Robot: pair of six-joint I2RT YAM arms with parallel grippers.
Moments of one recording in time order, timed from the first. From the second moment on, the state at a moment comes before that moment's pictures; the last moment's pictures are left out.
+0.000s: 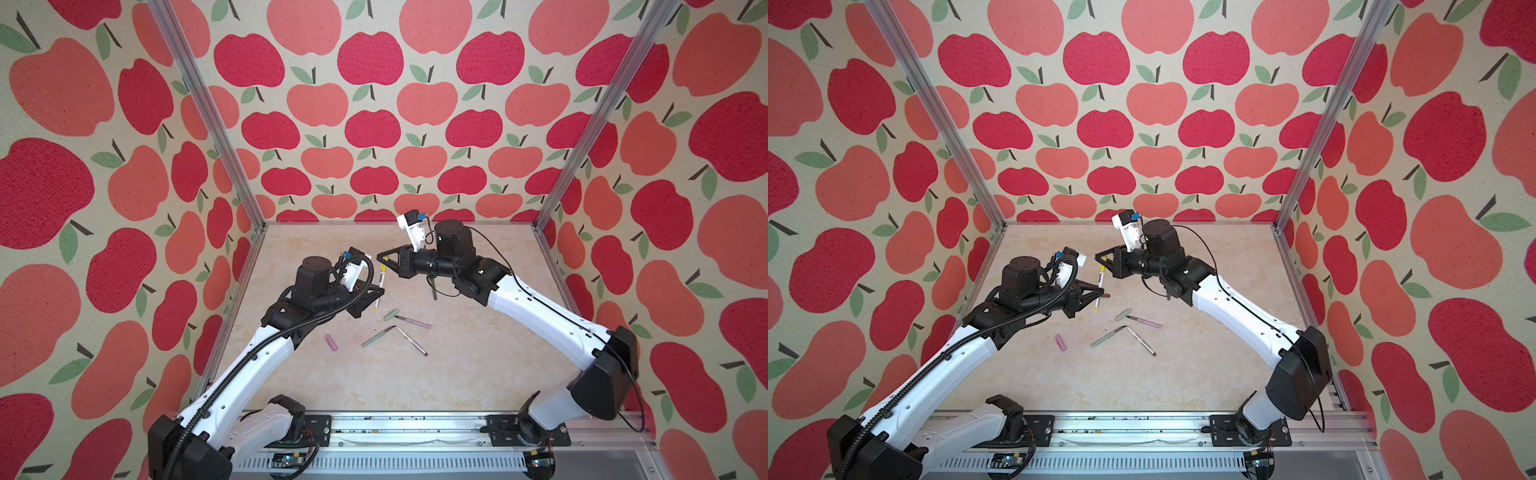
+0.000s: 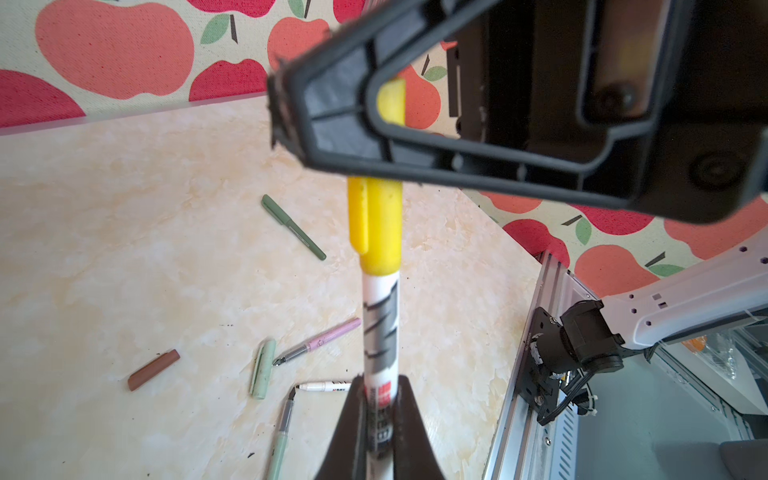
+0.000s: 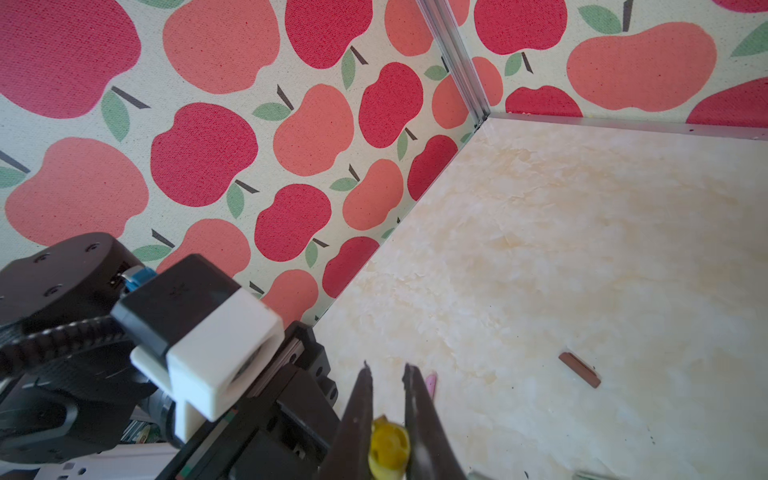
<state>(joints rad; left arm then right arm) -0.47 1.05 0.92 -0.32 0.57 -0.14 0.82 1.54 1.44 -0.22 -0.47 0.50</state>
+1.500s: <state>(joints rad) -0.71 2.27 1.90 -0.81 0.13 -0.69 0.32 0.90 0.95 -0.60 -0.22 0.52</state>
